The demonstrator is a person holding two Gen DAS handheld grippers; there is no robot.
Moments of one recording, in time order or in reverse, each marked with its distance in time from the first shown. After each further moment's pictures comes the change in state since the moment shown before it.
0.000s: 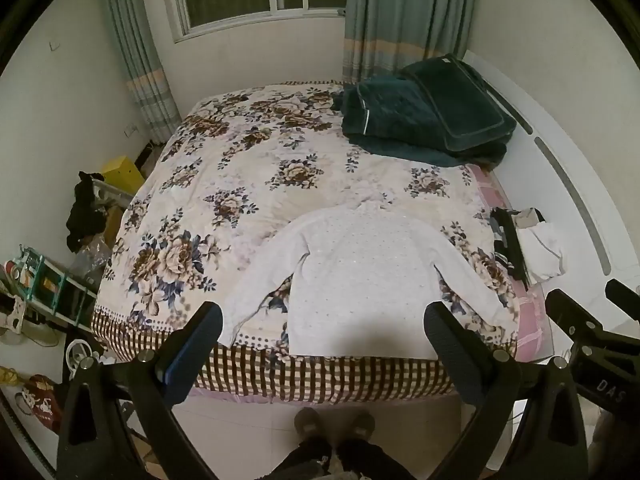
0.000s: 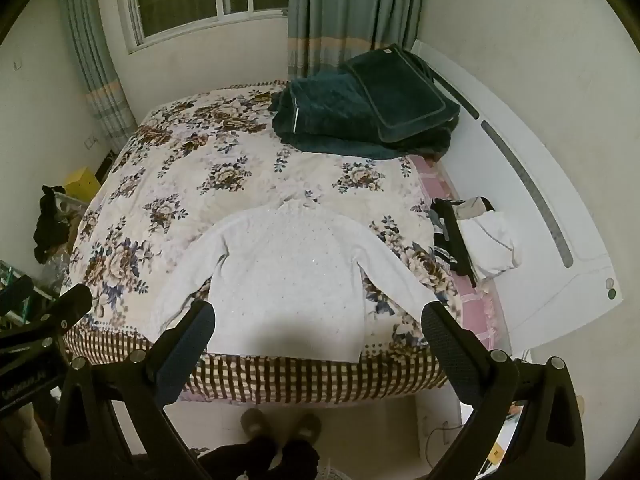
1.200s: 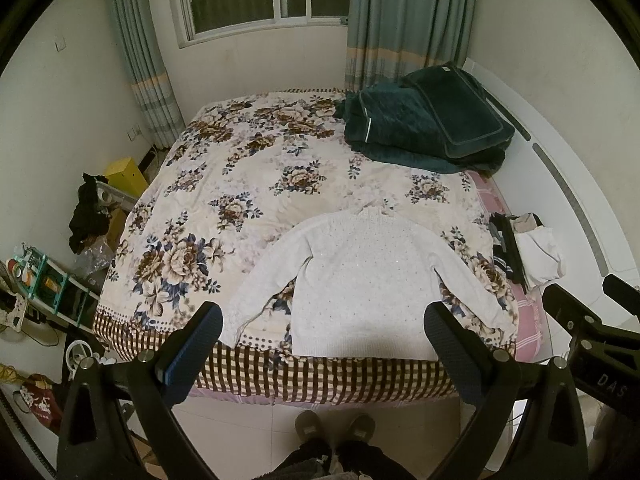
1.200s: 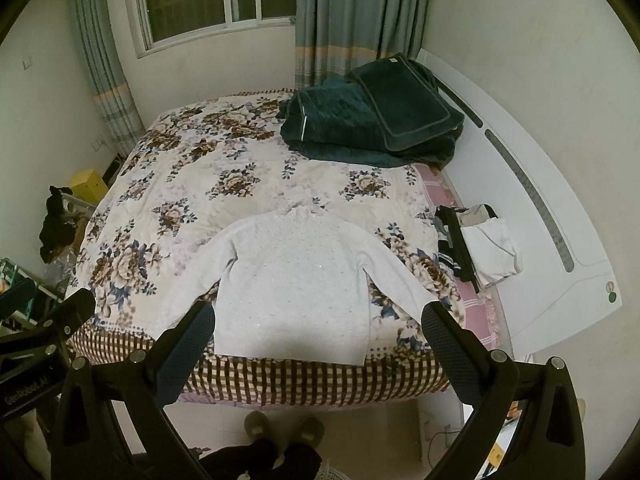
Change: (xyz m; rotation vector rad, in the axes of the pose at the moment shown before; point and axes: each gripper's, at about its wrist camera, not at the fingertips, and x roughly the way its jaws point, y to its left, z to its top) left arm -0.001 0.000 -0.001 -0.006 -0.019 -0.003; right arm -0.026 0.017 0.007 -0.006 -0.018 0.010
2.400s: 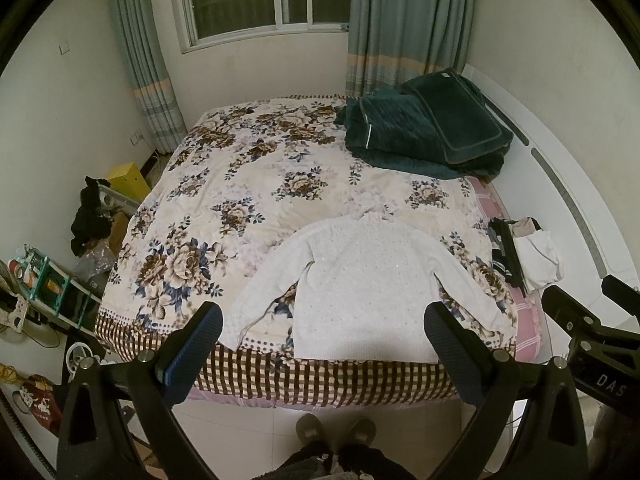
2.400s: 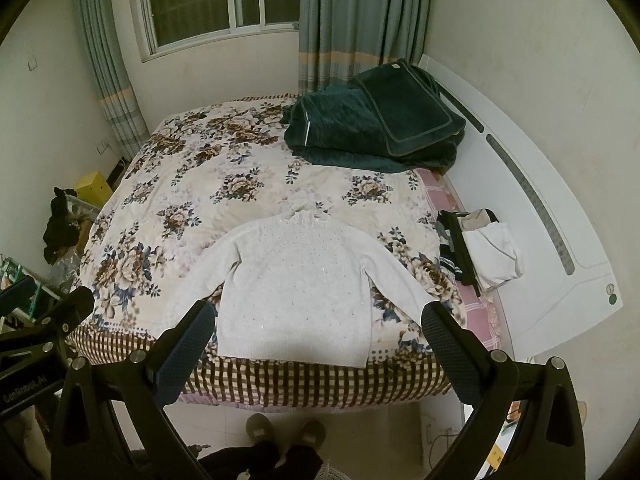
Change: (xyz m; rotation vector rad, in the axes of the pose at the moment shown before) left arm -0.018 0.008 0.027 -0.001 -0.016 0.008; right arm -0.037 0.019 0.017 0.003 -0.016 0.008
